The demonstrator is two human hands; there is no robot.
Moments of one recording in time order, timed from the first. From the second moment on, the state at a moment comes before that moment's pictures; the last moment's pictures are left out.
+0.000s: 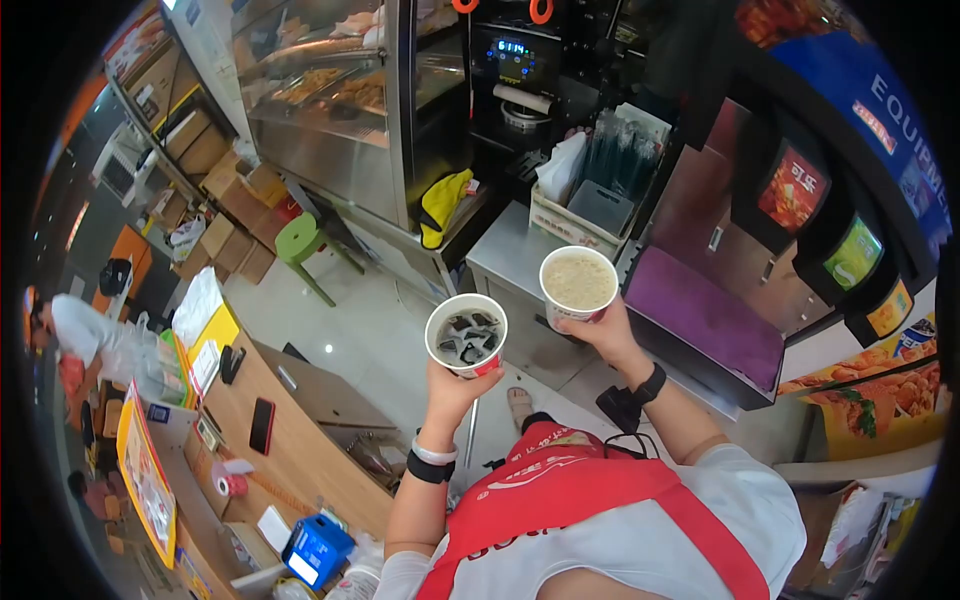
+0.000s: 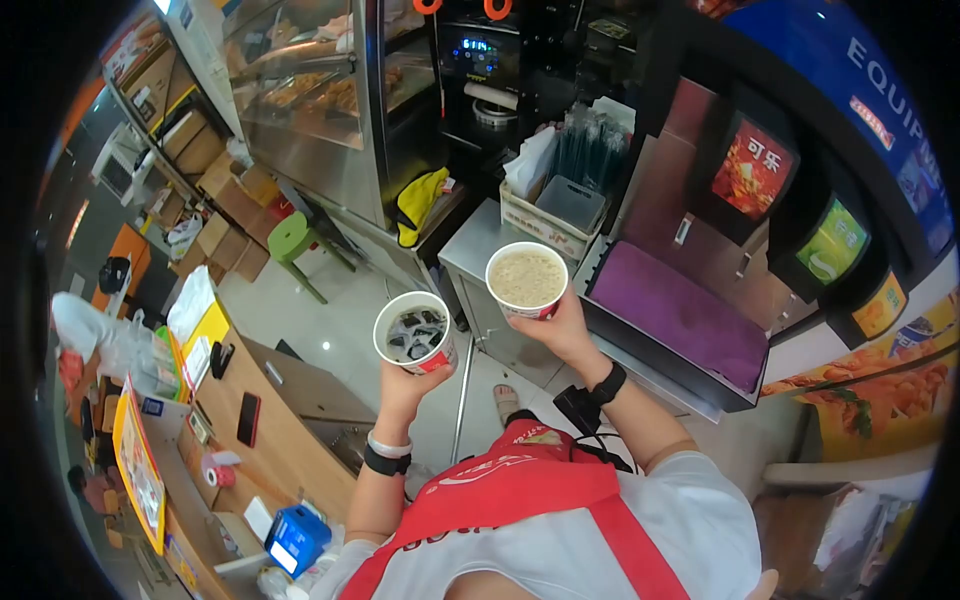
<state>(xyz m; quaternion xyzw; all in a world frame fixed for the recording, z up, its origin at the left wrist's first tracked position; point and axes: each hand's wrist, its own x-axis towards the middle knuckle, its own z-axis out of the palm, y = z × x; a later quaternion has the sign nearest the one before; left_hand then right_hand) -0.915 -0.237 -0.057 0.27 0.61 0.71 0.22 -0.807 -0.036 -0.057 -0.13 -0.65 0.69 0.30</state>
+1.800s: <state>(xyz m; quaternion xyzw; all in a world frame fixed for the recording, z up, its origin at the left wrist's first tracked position) -1.106 -0.010 -0.034 0.65 0.28 0.49 0.51 -0.947 -0.034 0.037 -0.41 -0.75 0.30 0.43</state>
